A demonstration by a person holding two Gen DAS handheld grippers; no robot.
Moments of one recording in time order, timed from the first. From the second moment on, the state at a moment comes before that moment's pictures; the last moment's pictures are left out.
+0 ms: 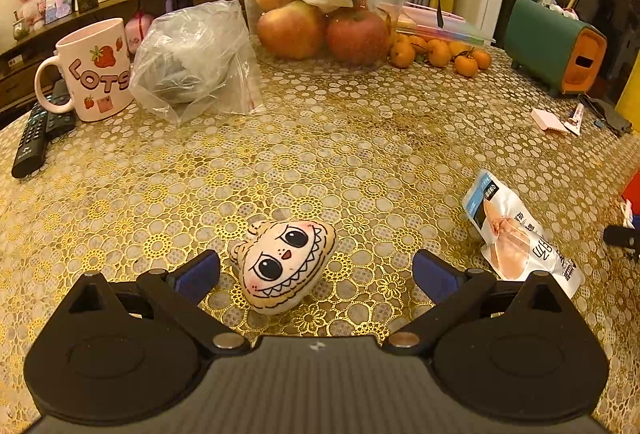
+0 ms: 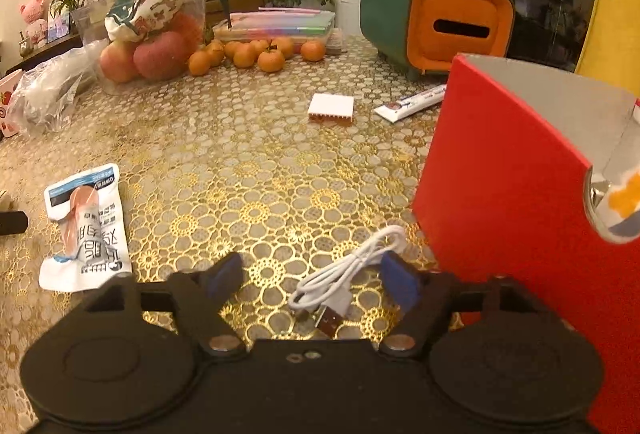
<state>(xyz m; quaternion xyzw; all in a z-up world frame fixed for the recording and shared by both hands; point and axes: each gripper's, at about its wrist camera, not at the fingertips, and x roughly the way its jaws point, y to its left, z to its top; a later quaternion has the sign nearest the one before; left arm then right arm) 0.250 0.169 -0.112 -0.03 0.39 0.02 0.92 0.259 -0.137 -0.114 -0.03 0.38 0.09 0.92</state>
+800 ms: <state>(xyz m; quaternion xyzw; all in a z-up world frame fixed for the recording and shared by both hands) 0.239 0.163 -0.107 -0.01 0.37 0.05 0.93 0.257 -0.137 -0.108 -0.02 0.37 0.09 0.93</state>
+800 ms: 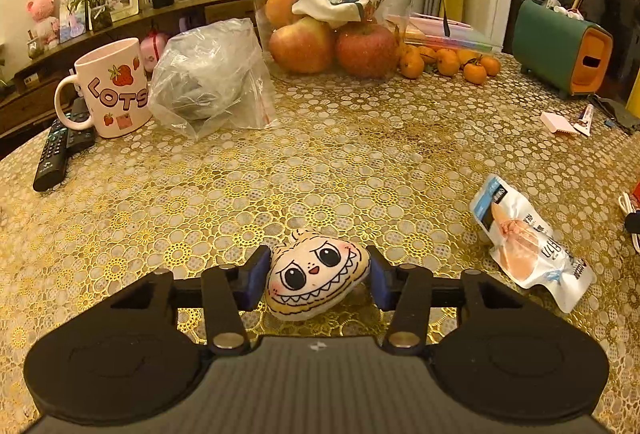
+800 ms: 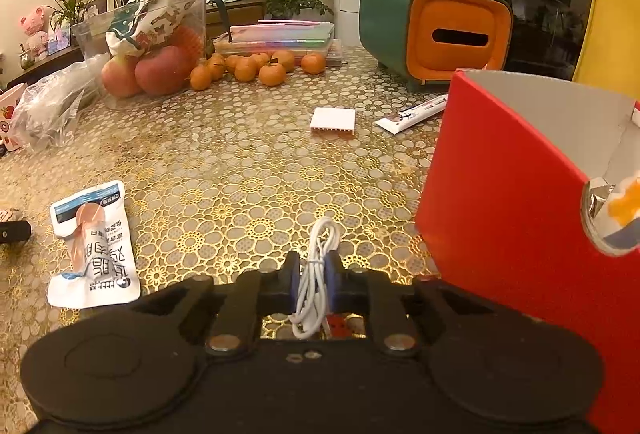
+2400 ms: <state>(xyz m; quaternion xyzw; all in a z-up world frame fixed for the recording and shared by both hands) 0.158 -0.077 0.024 0.06 0.35 -0.17 0.92 0.146 -0.270 0.025 0.04 0.33 0.17 0.93</state>
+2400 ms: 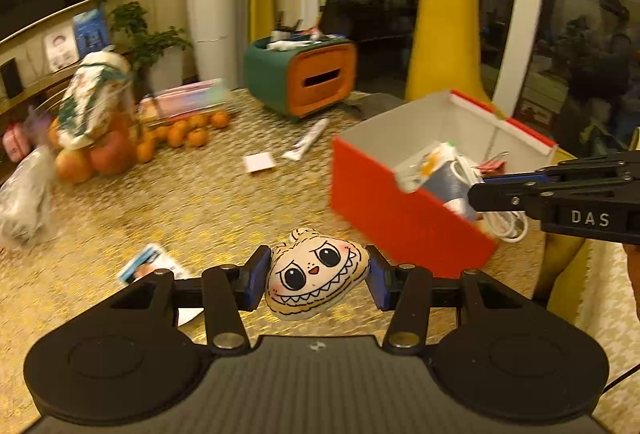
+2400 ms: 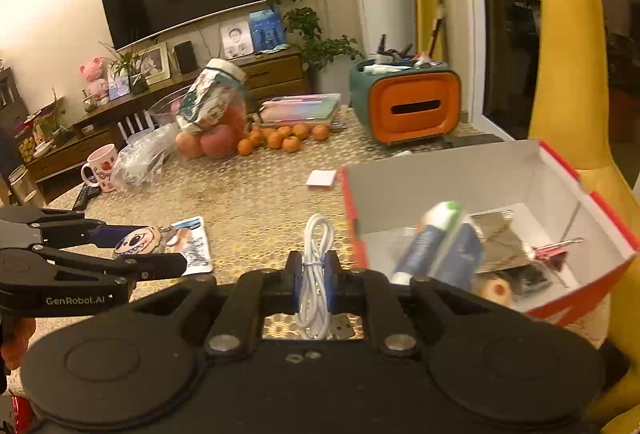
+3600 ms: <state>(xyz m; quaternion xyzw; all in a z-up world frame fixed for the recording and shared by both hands) 0.239 -0.266 0.005 0.12 0.37 -0.28 0.88 0.211 -0.407 0.001 0.05 0.35 0.05 0.94</state>
